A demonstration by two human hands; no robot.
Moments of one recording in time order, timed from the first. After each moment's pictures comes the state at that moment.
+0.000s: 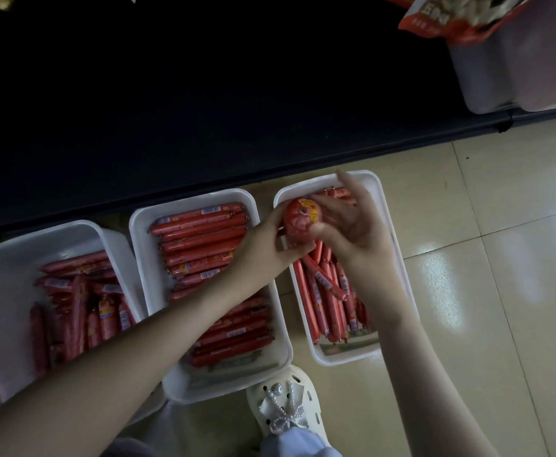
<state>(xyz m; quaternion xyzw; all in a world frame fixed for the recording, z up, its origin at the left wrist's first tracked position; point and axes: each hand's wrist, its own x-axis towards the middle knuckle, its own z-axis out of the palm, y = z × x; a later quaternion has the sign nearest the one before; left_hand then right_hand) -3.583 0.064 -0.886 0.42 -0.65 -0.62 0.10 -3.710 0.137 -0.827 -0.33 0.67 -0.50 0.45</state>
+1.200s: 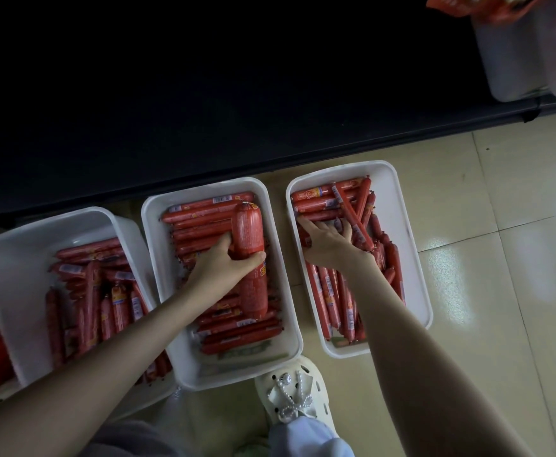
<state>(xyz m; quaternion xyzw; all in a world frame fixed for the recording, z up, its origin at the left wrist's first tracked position) -3.510 0.063 -0.908 0.57 -0.58 -0.57 -0.04 -3.720 0.114 -0.957 -0.50 0.74 0.12 0.44</state>
